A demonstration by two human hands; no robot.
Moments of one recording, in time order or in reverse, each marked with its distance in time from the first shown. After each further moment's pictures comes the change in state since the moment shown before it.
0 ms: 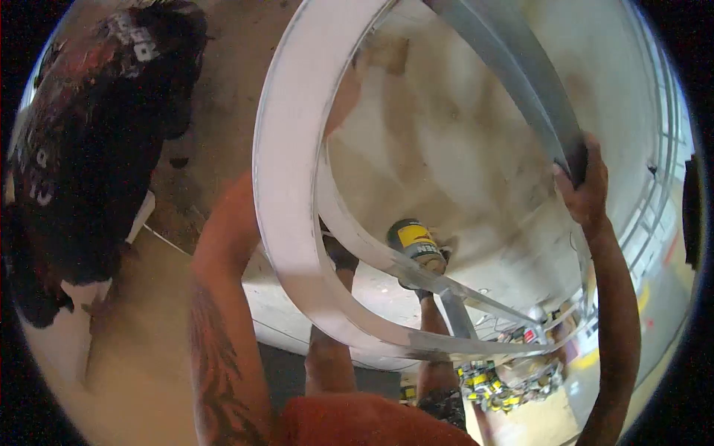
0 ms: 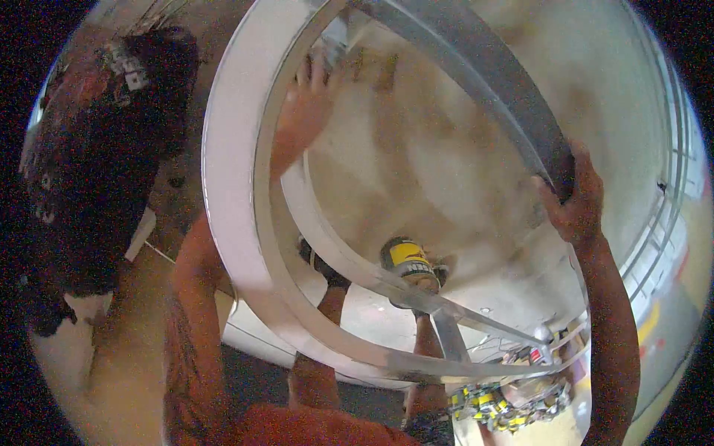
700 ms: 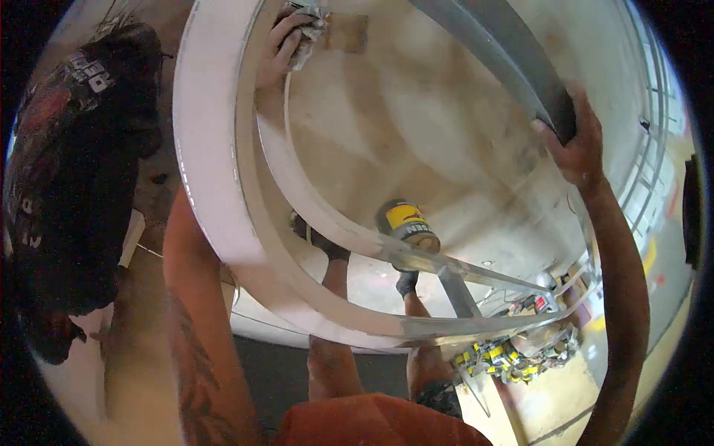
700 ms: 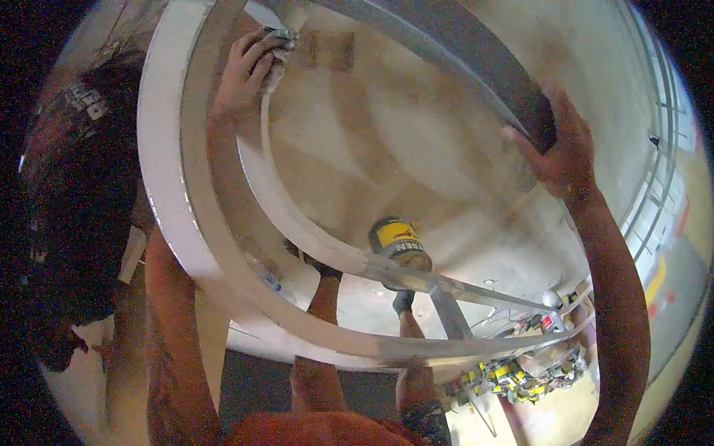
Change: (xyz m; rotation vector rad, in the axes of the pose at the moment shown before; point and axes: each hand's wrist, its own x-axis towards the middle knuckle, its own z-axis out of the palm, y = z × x) left_hand 0.022 -0.033 0.009 -0.848 0.271 -0.014; right_hand 0.002 0.005 -0.005 0.016 0.060 -0.088
